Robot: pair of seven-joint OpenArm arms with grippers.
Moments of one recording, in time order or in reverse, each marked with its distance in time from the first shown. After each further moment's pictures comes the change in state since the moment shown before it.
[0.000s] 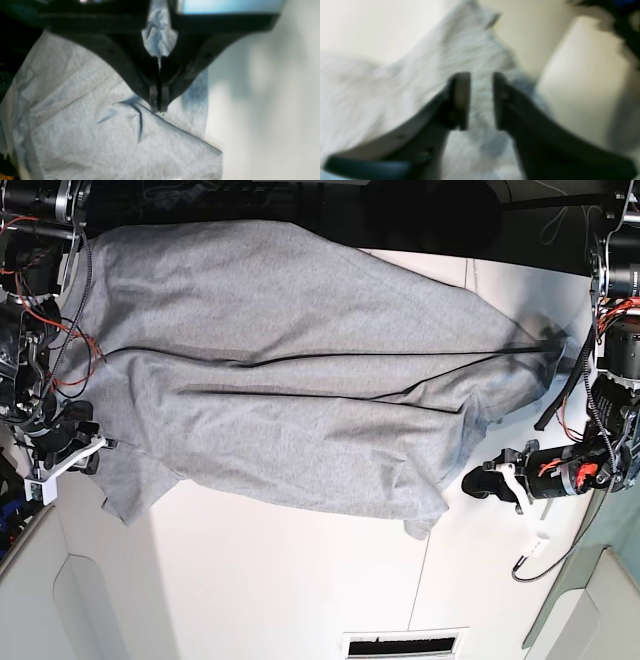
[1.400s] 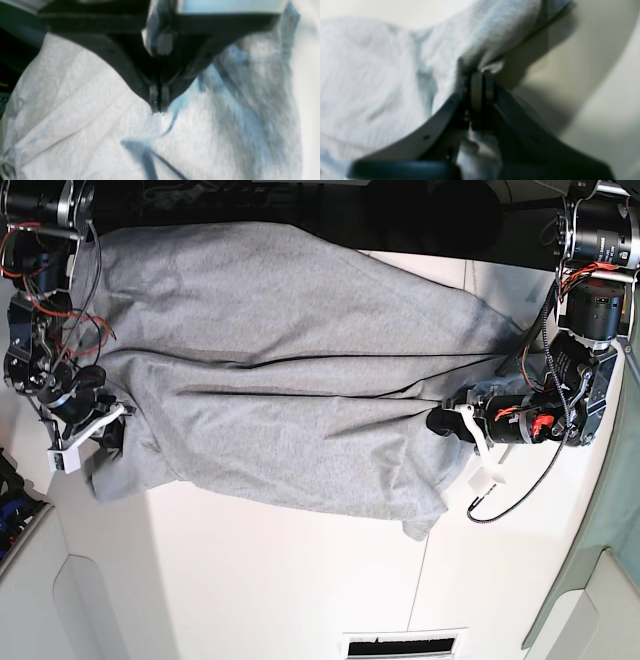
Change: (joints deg) left arm 7.3 4.9 0.0 -0.1 5.5 0.0 -0.4; right arm -2.8 -0.7 0.3 -7.9 1.8 15.2 8.3
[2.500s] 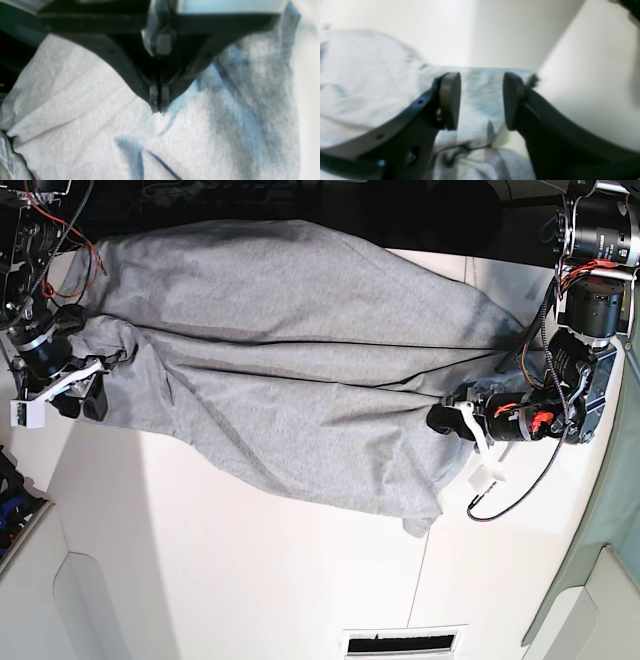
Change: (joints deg) left arm -0.1 0.0 0.0 0.0 1.0 0.0 -1.0; right arm -18.3 -0.4 4.9 27.5 8.2 -8.1 -5.3
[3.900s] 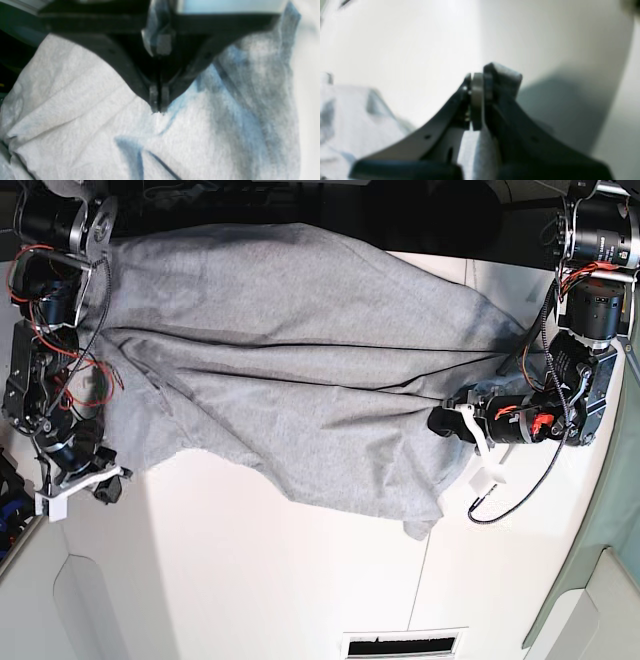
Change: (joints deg) left arm 0.0 0.0 0.0 0.0 0.0 0.0 0.0; right arm 26.6 -4.0 1.3 -27.4 -3.7 4.0 1.4
